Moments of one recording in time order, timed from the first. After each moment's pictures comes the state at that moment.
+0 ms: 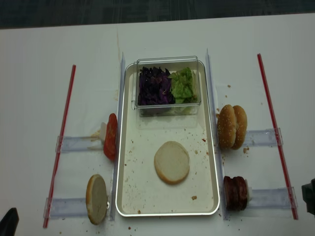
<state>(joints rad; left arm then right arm) 0.06 -0.02 -0.49 0.01 1.18 -0.05 0.01 0.60 -0.49 0.02 1.11 -0.06</state>
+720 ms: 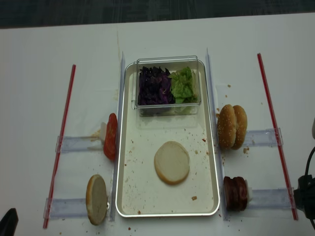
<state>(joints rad) 0.06 -0.02 -0.49 0.01 1.18 -0.05 0.01 0.84 -0.49 0.02 1.10 -0.06</state>
